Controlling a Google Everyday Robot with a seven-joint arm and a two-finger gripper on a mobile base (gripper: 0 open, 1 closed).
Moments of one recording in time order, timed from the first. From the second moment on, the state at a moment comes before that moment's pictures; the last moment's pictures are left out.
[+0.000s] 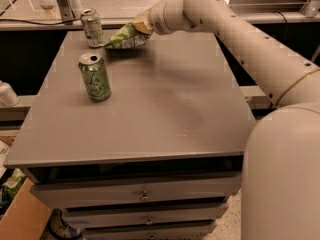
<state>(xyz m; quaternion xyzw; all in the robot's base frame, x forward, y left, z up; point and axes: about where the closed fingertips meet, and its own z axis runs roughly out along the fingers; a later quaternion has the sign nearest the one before) 0.823 0.047 0.930 -0.47 0.67 0.13 0.56</state>
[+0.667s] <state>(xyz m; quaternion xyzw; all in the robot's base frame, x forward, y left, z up) 0.838 0.078 0.899 -0.49 0.68 0.14 0.53</state>
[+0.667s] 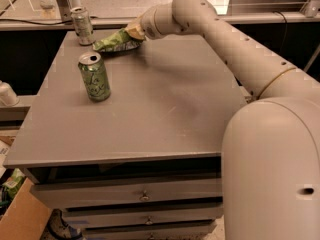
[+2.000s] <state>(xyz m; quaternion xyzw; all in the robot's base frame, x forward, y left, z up) 0.823 0.075 0.880 -0.51 0.68 0.15 0.50</state>
